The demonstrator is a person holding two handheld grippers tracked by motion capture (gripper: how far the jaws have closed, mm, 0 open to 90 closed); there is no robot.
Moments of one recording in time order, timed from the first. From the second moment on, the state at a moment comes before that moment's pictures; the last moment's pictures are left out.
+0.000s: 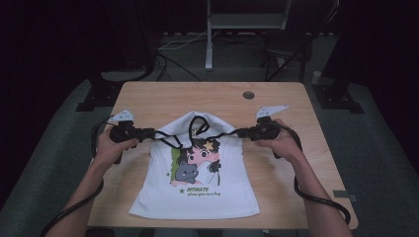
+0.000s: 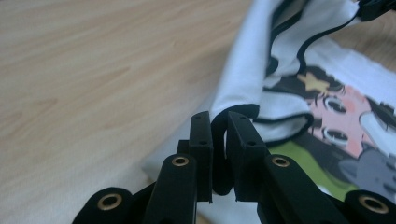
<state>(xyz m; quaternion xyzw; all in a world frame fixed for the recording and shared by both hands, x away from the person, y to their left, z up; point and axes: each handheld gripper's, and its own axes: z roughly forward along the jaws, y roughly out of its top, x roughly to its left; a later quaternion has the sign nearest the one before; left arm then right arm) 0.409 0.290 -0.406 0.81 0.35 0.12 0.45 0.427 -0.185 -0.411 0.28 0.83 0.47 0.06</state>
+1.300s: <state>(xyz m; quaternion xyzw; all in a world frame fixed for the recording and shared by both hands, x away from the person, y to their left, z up) 0.352 0.292 -0.417 0.85 0.30 0.14 0.40 0.364 -0.190 -0.430 0.25 0.87 0.43 0.06</state>
